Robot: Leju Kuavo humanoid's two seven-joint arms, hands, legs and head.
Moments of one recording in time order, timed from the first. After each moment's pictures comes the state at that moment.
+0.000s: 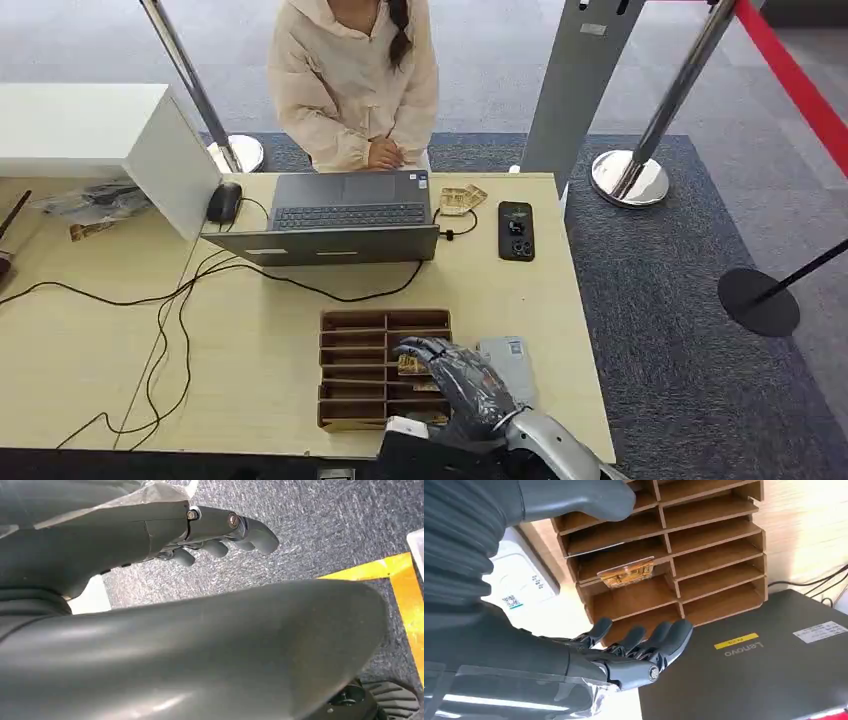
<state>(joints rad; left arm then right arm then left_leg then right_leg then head) -0.11 0.24 -0.89 -0.19 0.46 0.05 0.23 -0.19 -0.37 0.94 -1.66 0.64 0.04 0.26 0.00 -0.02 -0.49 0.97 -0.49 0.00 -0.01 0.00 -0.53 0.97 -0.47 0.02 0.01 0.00</state>
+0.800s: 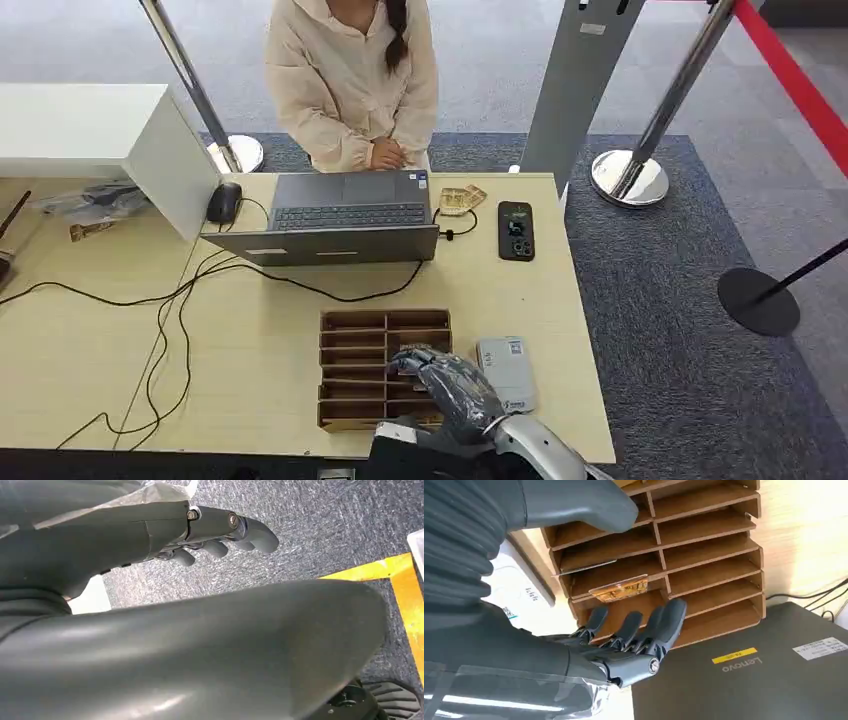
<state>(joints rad) -0.11 0.24 -0.89 -0.19 0.46 0.05 0.23 -0.19 -0.34 0.96 -1.62 0.65 0.03 0.26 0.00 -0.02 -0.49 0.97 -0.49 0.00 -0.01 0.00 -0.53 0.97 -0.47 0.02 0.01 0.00</state>
